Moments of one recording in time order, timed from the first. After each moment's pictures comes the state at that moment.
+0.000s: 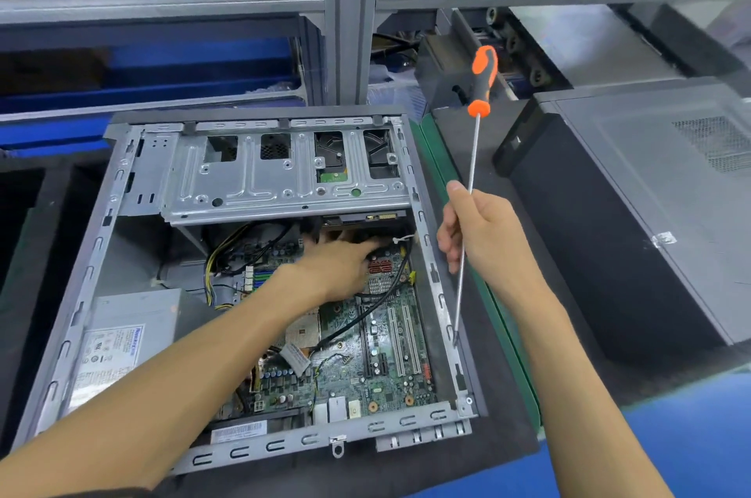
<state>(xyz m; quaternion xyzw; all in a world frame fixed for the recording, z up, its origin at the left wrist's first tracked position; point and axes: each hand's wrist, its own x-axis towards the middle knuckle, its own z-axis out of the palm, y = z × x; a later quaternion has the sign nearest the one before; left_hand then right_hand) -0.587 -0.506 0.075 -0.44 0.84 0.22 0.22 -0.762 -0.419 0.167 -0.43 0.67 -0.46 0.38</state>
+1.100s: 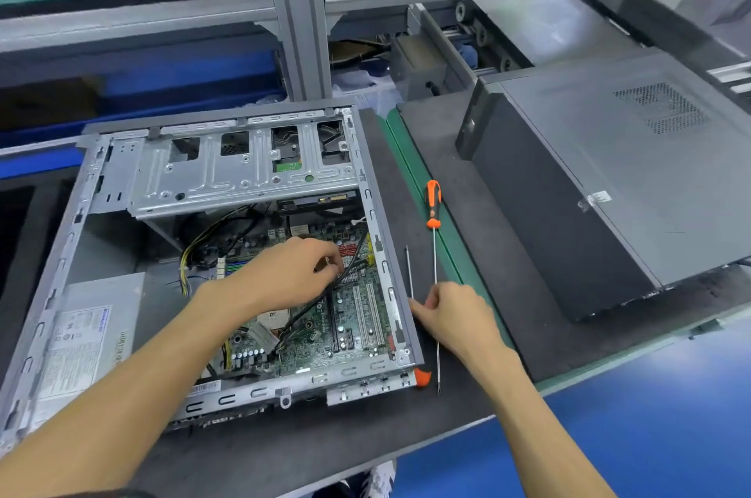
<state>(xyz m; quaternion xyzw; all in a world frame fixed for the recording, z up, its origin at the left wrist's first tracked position) -0.573 -0.459 0.126 -0.42 0.87 0.24 0.09 -0.788 -0.329 0.053 -0.47 0.84 -0.08 0.25</state>
